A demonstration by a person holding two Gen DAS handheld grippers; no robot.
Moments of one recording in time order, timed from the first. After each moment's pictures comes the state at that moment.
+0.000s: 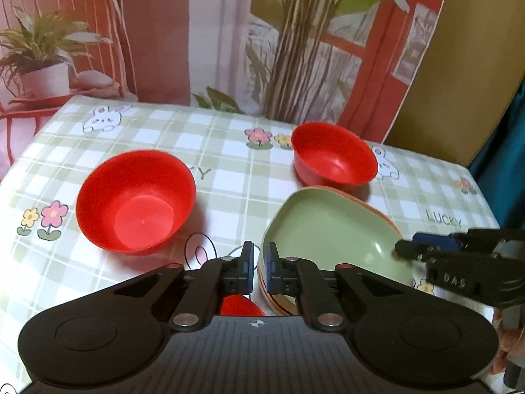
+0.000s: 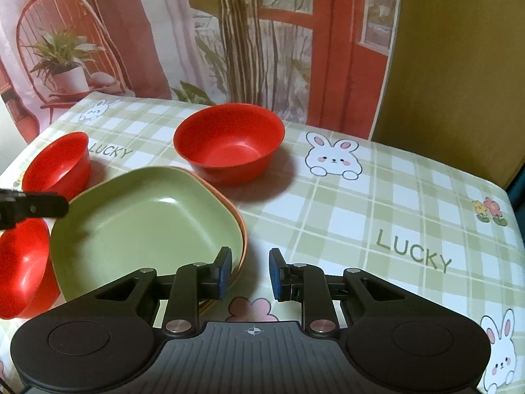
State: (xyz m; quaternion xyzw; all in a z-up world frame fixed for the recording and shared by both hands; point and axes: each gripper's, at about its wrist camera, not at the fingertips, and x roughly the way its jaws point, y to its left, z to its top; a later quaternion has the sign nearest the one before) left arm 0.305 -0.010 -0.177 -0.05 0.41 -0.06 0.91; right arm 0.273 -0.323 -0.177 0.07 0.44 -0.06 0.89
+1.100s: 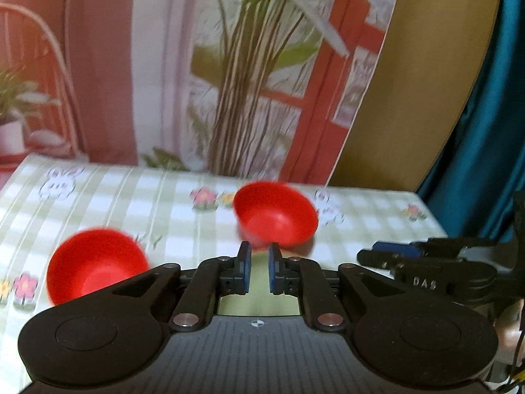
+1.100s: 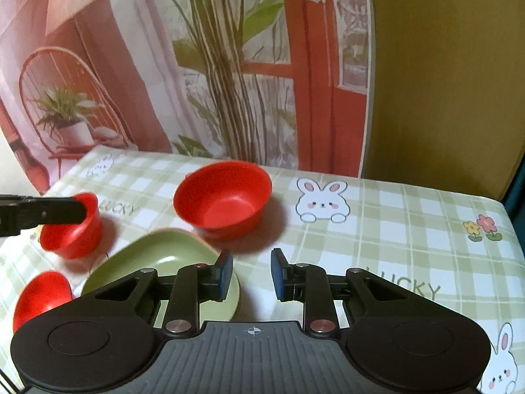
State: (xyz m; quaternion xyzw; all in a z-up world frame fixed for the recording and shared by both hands) left arm 0.316 -0.025 -0.132 -0.05 0.33 -0.15 0.93; right arm 0.272 -0.352 -0.145 0.12 0.38 -0.06 0.92
